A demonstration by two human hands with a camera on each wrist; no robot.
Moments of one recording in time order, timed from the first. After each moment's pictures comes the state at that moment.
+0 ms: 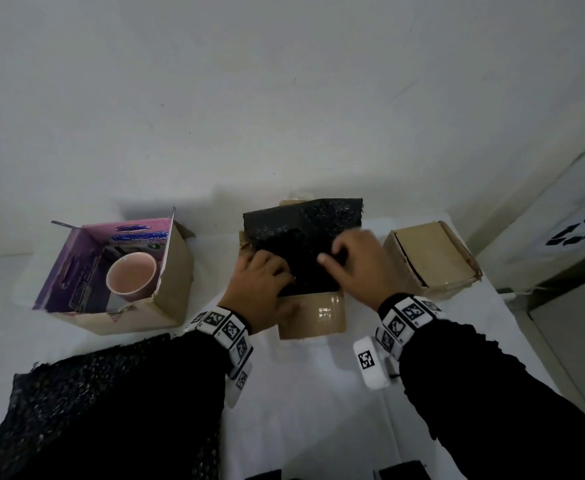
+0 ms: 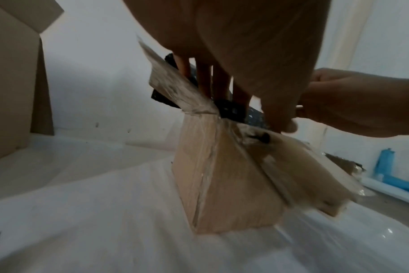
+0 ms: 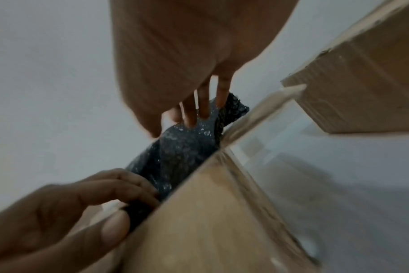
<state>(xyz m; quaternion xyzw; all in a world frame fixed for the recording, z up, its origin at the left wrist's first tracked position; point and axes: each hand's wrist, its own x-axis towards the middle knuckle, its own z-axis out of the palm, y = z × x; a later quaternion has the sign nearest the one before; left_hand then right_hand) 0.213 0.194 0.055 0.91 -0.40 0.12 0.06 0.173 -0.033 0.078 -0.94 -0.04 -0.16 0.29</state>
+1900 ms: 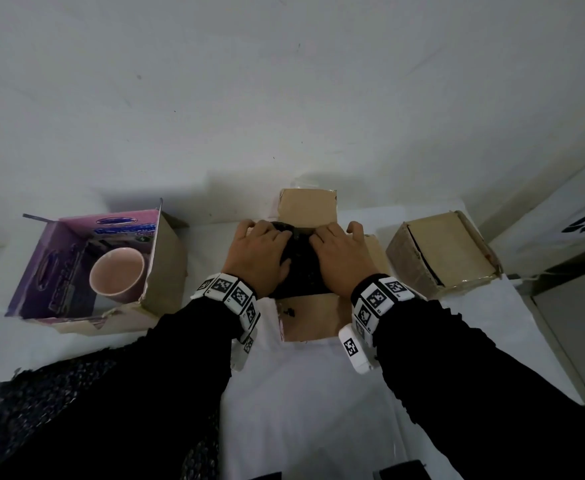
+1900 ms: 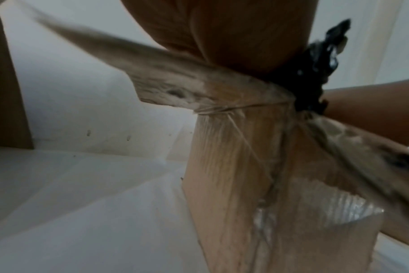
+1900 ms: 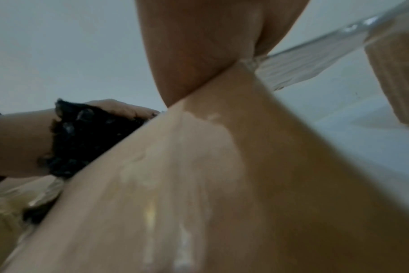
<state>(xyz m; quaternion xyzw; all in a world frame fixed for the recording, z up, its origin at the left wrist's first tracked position) 0.266 0.172 0.055 0.94 -0.34 0.06 -0.01 0.220 -0.005 0.046 -0.99 -0.09 -0.04 -0.03</state>
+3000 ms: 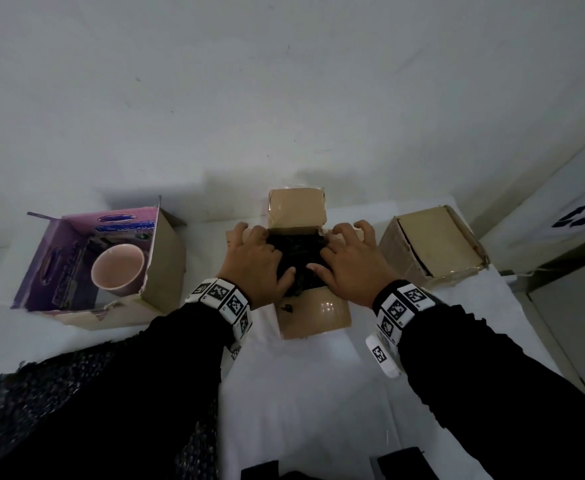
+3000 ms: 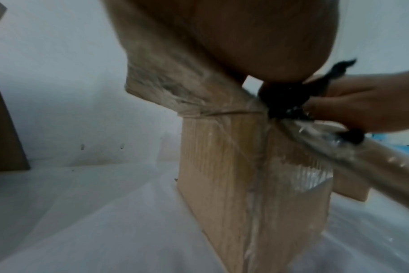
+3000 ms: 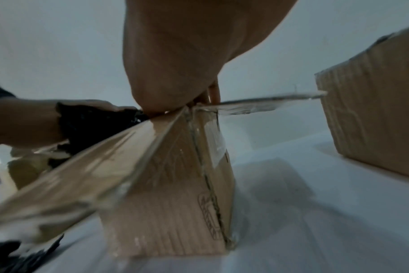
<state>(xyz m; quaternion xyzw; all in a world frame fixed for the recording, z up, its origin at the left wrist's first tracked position) 0.235 0.179 0.065 0.93 -0.36 0.07 -0.05 0.183 -0.031 0.047 -0.98 -0.14 -0.11 -0.04</state>
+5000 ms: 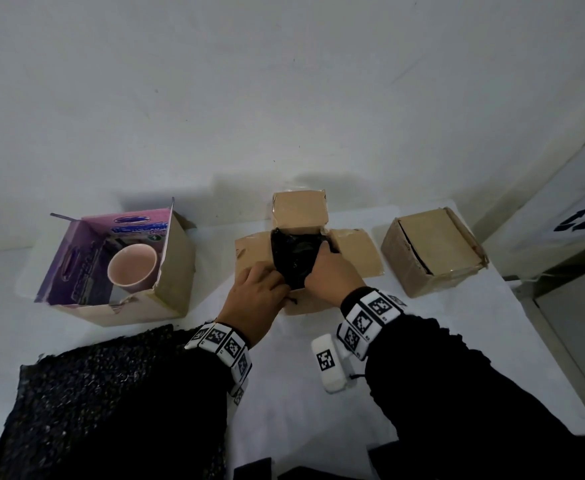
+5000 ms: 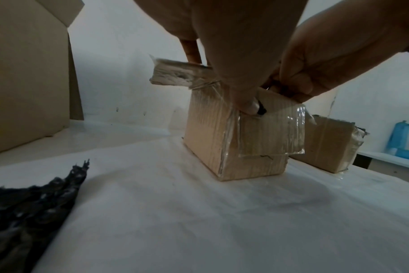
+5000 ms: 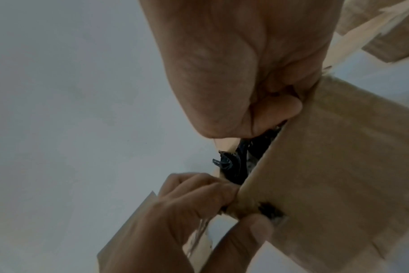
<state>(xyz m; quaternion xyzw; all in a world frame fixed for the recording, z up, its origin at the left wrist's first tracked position) 0.192 0.209 0.023 0.90 -0.41 0.13 0.05 0.182 0.034 0.076 -0.93 0.15 0.17 0.29</state>
